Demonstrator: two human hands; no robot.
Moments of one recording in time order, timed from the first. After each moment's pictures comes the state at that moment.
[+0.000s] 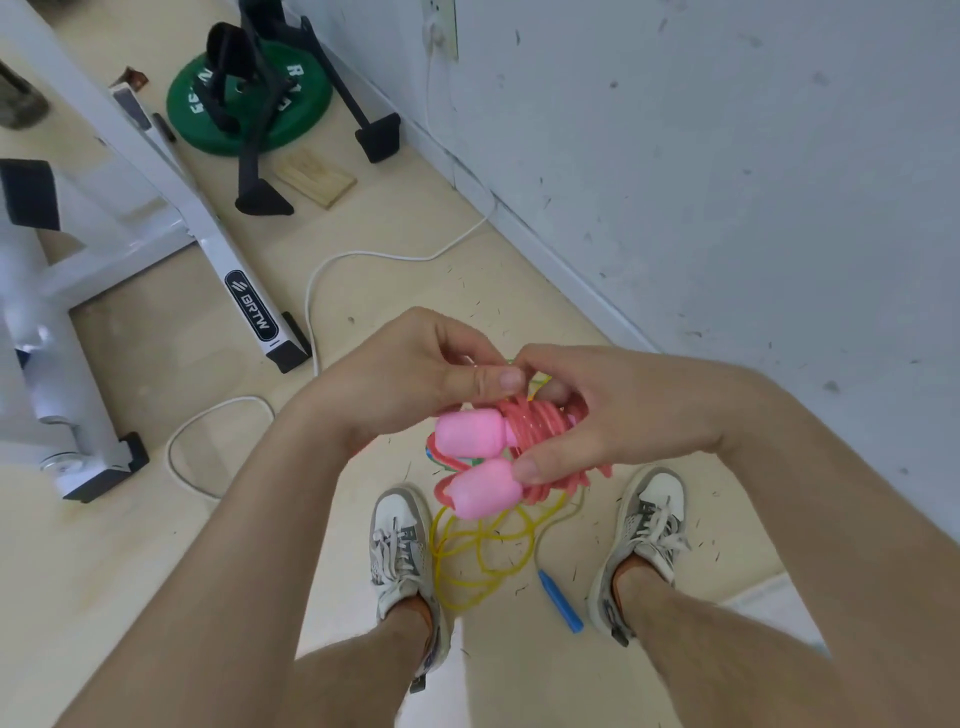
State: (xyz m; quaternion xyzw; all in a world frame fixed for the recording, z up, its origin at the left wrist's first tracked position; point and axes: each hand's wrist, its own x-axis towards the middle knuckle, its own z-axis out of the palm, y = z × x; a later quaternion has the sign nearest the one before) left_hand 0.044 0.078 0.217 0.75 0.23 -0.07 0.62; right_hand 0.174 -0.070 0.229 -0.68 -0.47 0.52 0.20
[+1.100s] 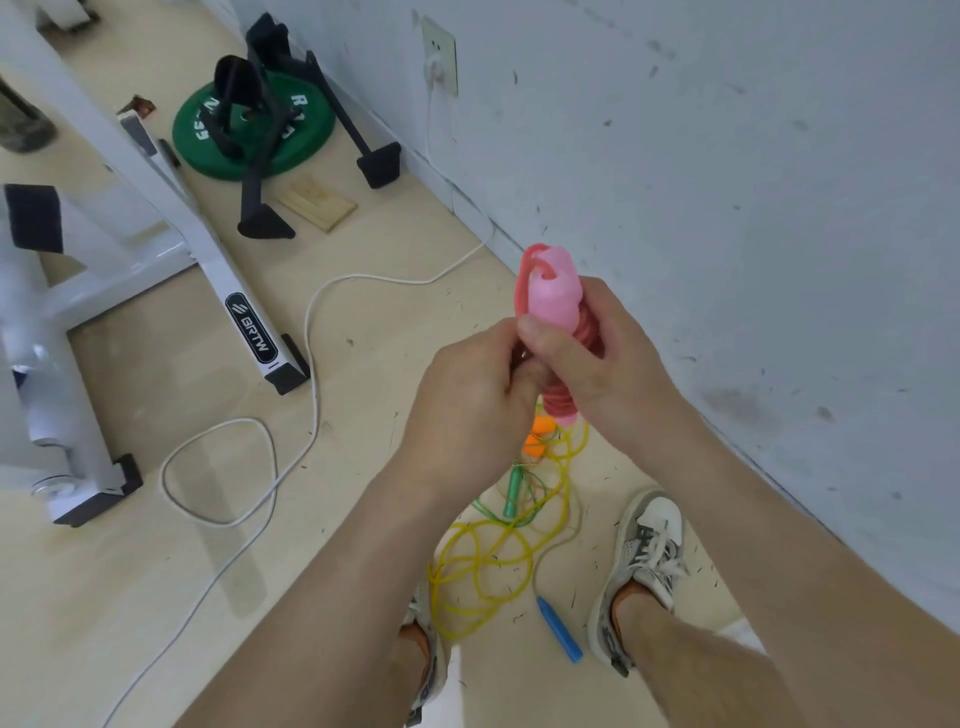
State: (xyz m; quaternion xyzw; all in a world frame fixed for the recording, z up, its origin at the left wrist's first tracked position) left_hand 0.067 0.035 0.208 0.86 0.24 0.17 0.41; right_hand 0.168 -0.052 0.202 -0.71 -0.29 0.28 0.58
